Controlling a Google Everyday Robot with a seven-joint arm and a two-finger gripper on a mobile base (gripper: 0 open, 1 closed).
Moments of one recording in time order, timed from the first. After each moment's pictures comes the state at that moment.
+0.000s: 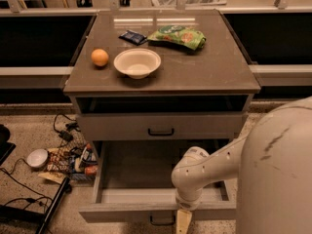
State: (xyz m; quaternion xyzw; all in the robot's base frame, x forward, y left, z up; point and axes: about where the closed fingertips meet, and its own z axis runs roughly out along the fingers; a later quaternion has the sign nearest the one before) arm 0.400 -0.120 0.430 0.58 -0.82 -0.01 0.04
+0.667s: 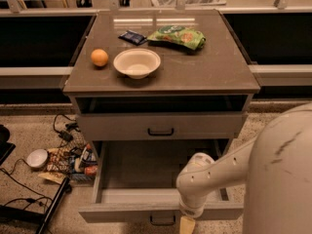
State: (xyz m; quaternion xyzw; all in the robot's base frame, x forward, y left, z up) arm 0.382 -0.121 0.424 0.57 -0.82 -0.02 0.04
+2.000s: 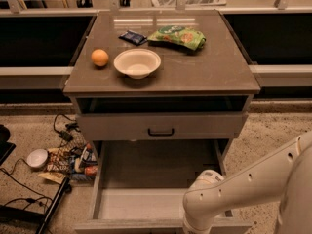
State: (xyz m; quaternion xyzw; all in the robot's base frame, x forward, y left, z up) arm 0.305 -0.121 0.431 0.54 -0.83 -0.06 0.06
